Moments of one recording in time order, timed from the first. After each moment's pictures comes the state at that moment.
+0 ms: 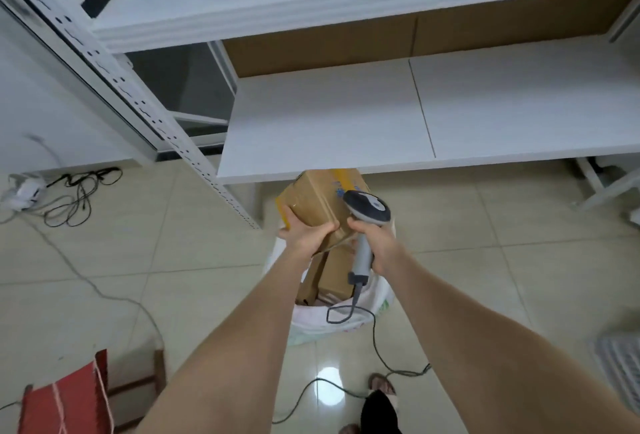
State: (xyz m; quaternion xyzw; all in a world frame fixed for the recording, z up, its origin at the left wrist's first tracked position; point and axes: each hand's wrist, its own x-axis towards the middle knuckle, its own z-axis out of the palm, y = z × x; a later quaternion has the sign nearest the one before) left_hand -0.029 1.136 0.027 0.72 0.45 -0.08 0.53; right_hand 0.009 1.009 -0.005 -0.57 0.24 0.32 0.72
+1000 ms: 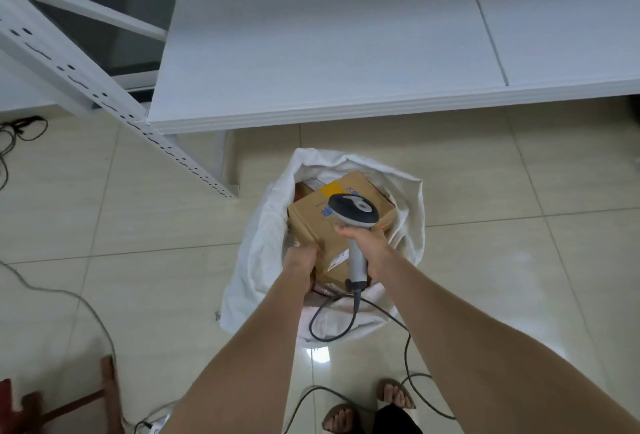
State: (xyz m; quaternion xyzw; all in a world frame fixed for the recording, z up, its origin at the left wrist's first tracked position) left_hand 0.005 1.191 -0.267 0.58 0.56 -0.21 0.55; right_hand 0.057 1.076 -0.258 -0.61 0.28 0.37 0.64
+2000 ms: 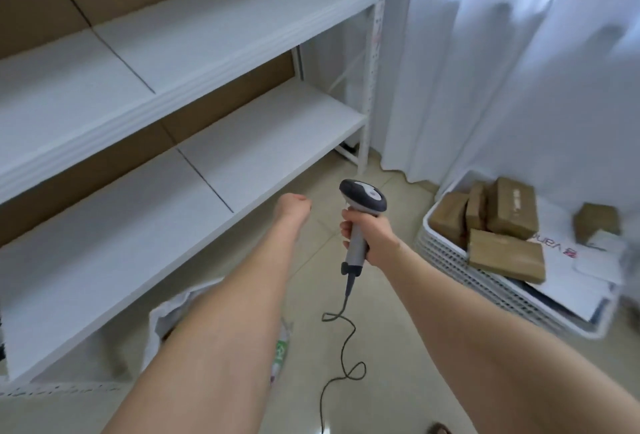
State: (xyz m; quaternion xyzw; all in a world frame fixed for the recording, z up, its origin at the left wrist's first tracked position) left_hand 0.043 0.786 0.158 0.87 0.09 -0.22 0.44; right_hand -0.054 0.672 0.145 -0.48 0.38 0.04 0.79
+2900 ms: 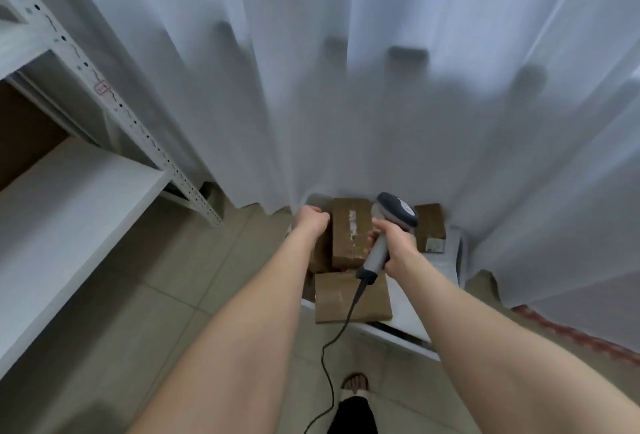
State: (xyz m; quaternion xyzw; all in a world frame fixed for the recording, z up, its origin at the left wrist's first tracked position) left_hand -0.026 0.183 0.055 0.85 -0.08 -0.39 0.36; right_hand -0.169 0.120 0.054 -0.28 0.58 -0.16 0.75
